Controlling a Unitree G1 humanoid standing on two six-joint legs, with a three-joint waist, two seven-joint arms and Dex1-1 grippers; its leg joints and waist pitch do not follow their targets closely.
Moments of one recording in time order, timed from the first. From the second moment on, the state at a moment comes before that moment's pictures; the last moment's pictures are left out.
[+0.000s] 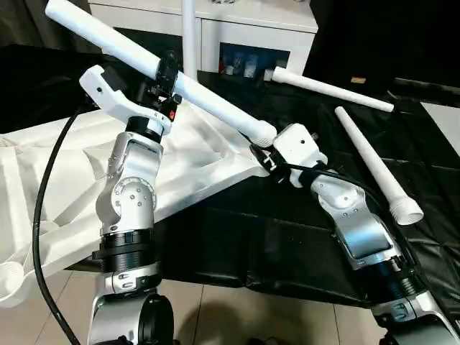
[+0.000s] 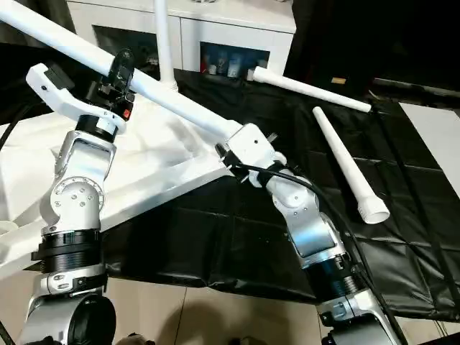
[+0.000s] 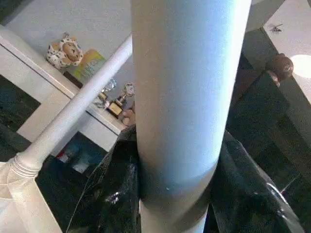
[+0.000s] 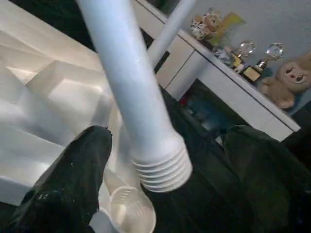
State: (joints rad) left arm -0.67 -0.04 0.35 0.14 -0.60 0.22 -0.21; right arm -0.50 -0.25 0.21 0.20 -0.17 0.07 0.29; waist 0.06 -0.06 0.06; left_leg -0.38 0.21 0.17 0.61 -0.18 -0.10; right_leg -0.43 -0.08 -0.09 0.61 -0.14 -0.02
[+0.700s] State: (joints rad) left arm -0.67 0.03 0.28 0.14 -0.58 0.23 -0.29; right arm -0.50 -0.26 0.15 0.21 -0.09 0.01 0.33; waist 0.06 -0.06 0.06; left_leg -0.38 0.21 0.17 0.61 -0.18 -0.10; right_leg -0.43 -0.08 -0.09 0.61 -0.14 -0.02
